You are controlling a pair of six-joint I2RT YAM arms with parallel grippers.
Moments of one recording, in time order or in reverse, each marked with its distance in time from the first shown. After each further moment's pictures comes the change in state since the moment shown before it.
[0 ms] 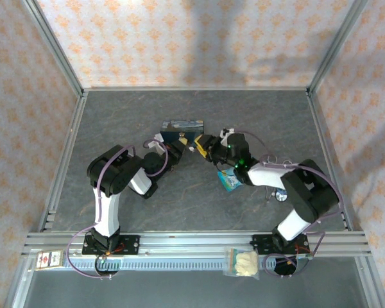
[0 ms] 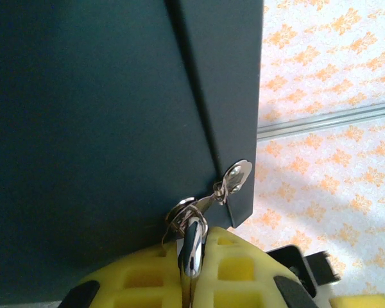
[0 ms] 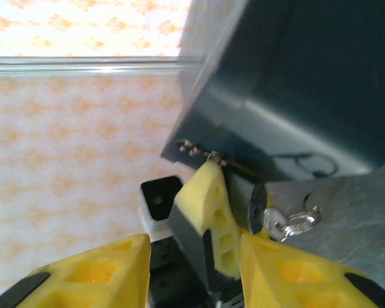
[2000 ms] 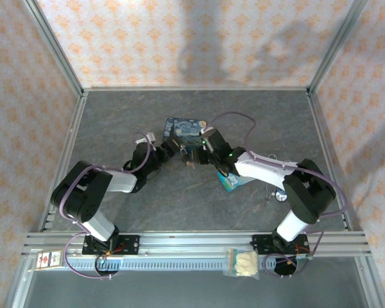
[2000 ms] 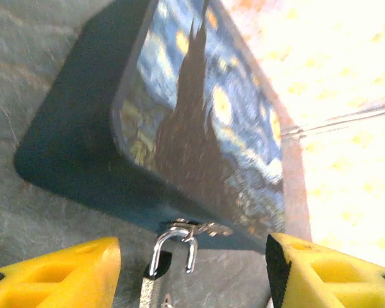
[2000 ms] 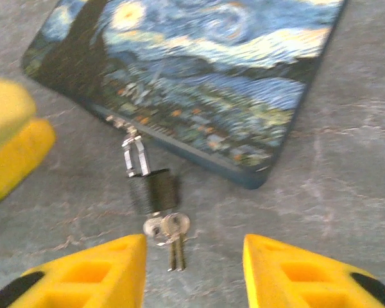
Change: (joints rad) left arm 0.117 -0.402 -0.028 -0.755 0.034 0.274; right arm 0.183 0.036 0.300 -0.749 0.433 -0.941
